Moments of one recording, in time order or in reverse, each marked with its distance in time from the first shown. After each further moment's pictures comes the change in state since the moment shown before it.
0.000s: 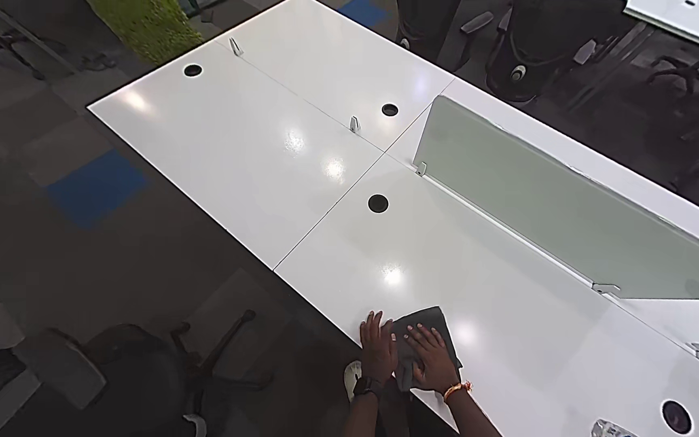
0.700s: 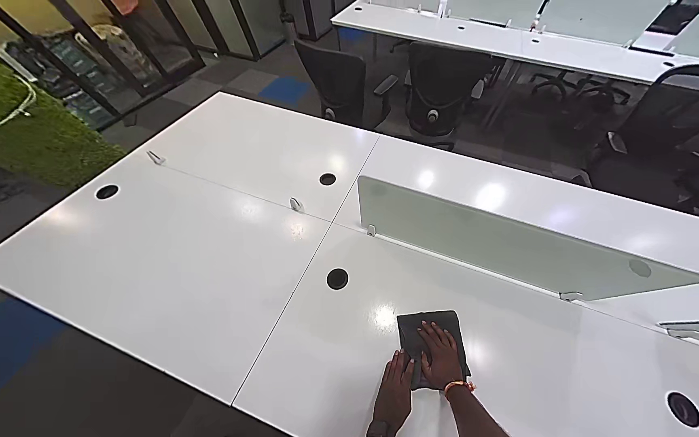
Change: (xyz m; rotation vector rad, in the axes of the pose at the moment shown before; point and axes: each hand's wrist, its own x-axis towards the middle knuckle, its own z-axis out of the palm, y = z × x) left_hand 0.114 0.023 0.063 -0.031 -0.352 0.437; right_hand 0.120 0.104 -0.045 -0.100 0.191 0.526
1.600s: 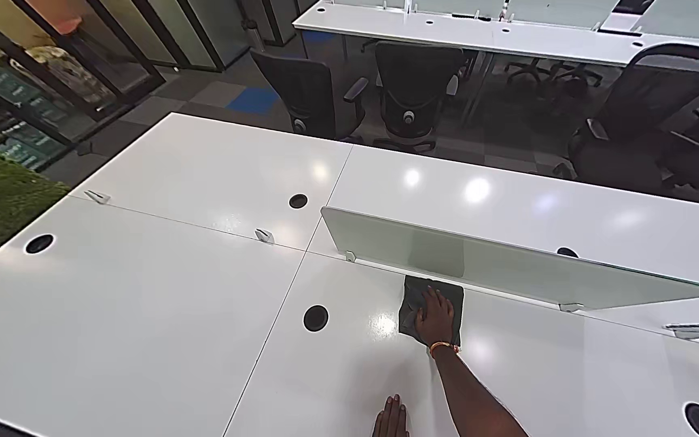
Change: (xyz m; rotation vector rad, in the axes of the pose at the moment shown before) left_hand 0.007 0.008 -0.017 0.110 -0.279 -0.066; right_hand 0.174 0.046 -0.014 0.000 0.198 0.365
